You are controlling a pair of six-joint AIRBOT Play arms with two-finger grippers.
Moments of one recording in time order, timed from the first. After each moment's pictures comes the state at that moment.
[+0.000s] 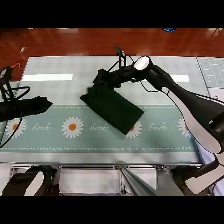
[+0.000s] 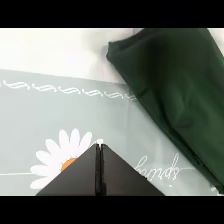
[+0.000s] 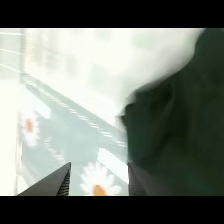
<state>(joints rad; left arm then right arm) 0.12 -0.72 0.70 1.09 -1.01 -1.48 0.46 -1.78 1.58 -0.56 0.90 1.46</state>
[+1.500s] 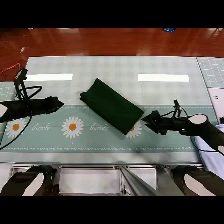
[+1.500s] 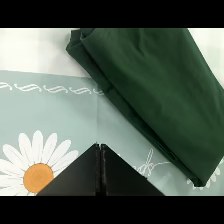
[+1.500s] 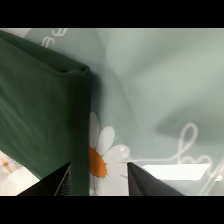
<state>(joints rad) 0.01 -0.79 0.68 0.99 -0.95 -1.48 0.03 -1.08 0.39 -0.47 0.80 1.45</state>
